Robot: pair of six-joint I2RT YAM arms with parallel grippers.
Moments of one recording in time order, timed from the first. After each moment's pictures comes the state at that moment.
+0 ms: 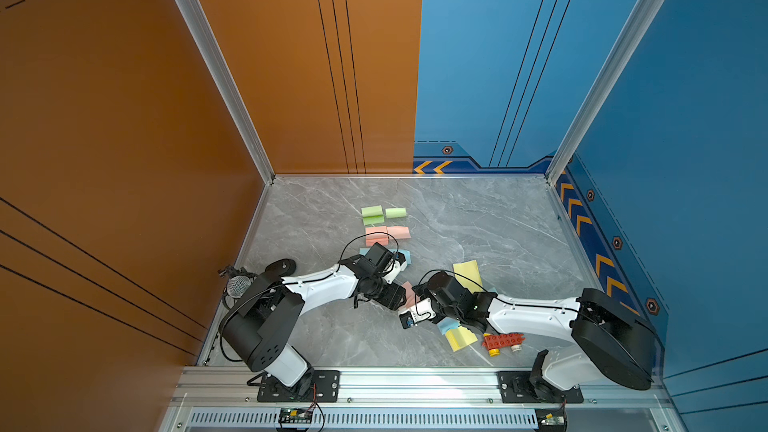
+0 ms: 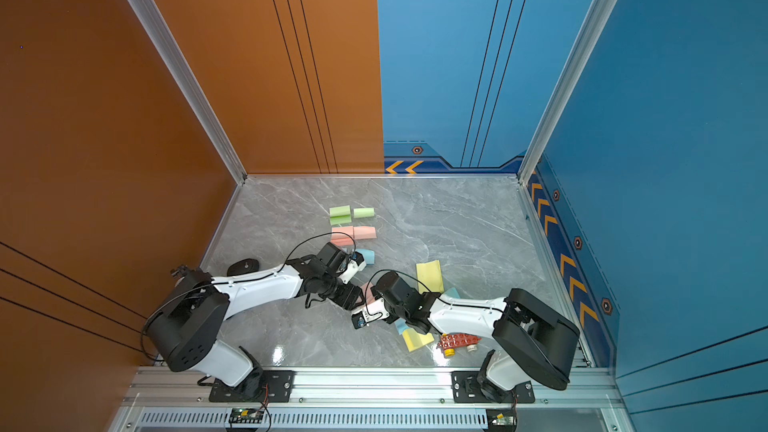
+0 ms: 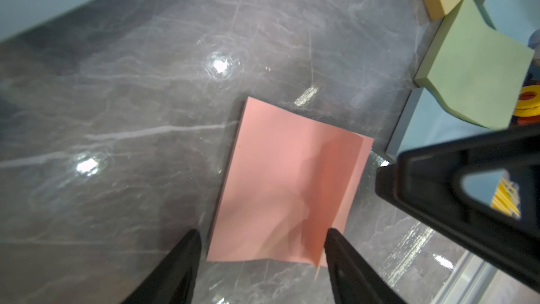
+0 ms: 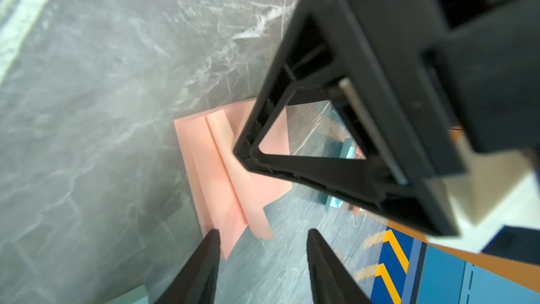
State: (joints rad) left arm -0.65 1.57 0.79 -0.37 0.31 -0.16; right arm 0.99 1.50 0.59 0.17 0.13 -1.22
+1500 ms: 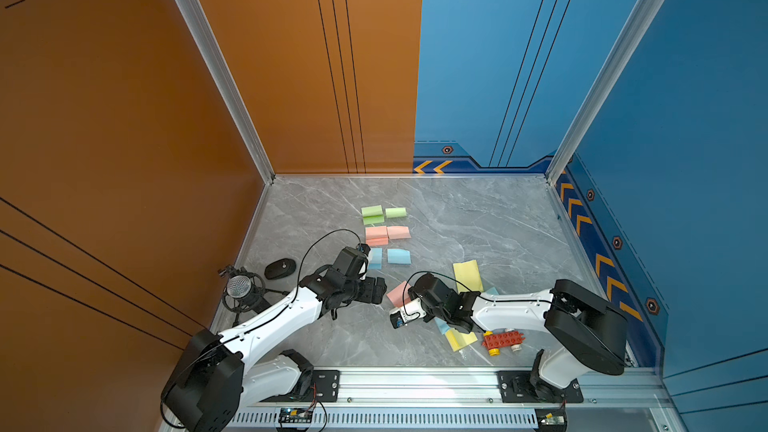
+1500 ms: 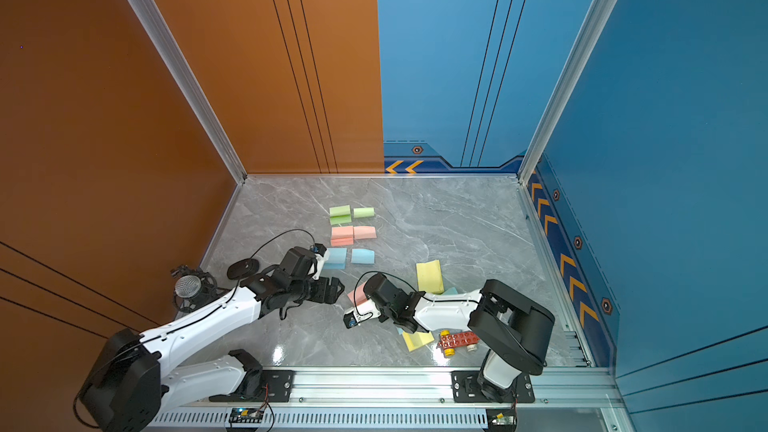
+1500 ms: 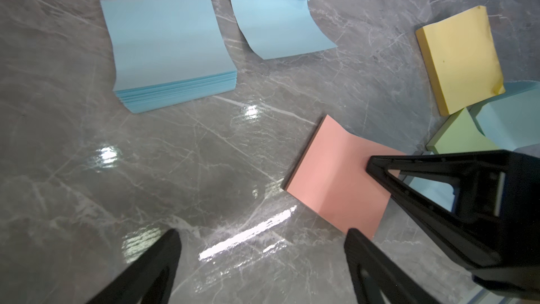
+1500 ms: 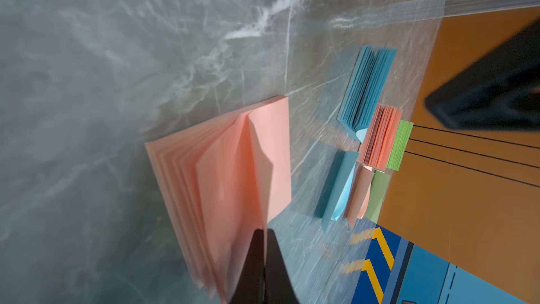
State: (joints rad) left arm -0.58 1.13 0.61 -0.40 0.09 -0.40; right arm 1.02 1.60 0.71 0.11 0.20 -1.19
